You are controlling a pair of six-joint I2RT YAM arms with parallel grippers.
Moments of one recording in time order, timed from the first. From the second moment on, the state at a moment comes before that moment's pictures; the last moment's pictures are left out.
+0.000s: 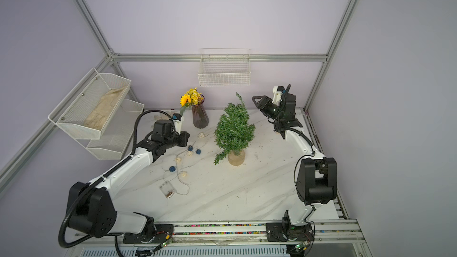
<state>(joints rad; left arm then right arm) -0.30 1.49 1.04 -0.22 0.12 -0.21 0.03 1.68 1.34 0.16 -0.59 0.87</state>
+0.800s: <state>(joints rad) -0.42 1.96 1.17 0.03 0.12 -0.13 -0.01 1.65 1.28 0.13 -0.63 0.84</state>
